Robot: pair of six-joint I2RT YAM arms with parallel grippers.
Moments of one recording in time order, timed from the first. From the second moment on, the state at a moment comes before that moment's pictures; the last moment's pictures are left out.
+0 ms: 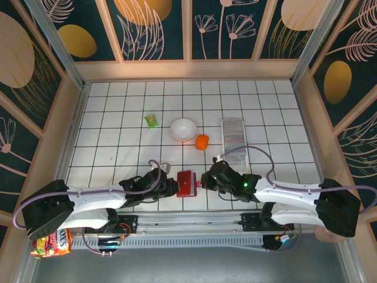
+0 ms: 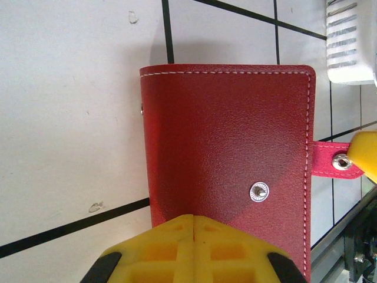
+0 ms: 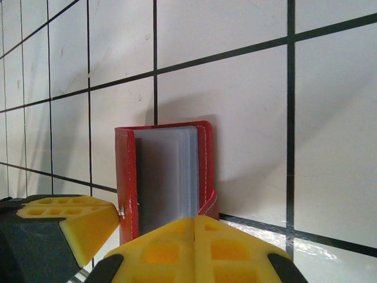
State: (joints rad) left arm -1.05 1.18 0.30 0.13 0.04 -1.12; right arm 1.09 1.11 0.42 -0.09 0.07 1.14
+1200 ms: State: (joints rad) left arm -1.05 1.30 0.34 0.18 0.09 -1.11; right arm 1.12 1.43 0.61 -0.07 0.02 1.12
